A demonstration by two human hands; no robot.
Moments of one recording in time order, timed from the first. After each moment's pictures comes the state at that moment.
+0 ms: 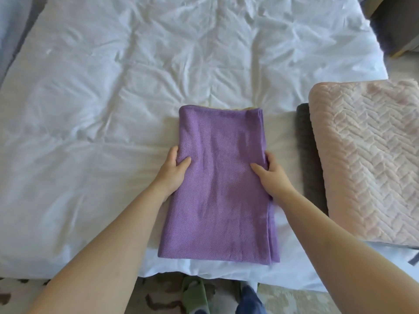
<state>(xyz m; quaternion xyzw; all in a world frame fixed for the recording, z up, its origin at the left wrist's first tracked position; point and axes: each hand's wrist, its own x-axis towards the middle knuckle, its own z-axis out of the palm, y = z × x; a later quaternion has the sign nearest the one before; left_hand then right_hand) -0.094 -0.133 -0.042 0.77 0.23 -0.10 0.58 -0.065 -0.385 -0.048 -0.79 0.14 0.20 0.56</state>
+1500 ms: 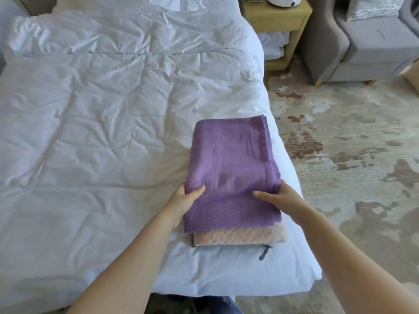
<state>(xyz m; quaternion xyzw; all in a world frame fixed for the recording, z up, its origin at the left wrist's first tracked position) -0.074 -0.432 0.047 0.66 0.23 -0.22 0.67 -0.057 -0.717 0.063 -0.77 0.16 0.26 0.56</state>
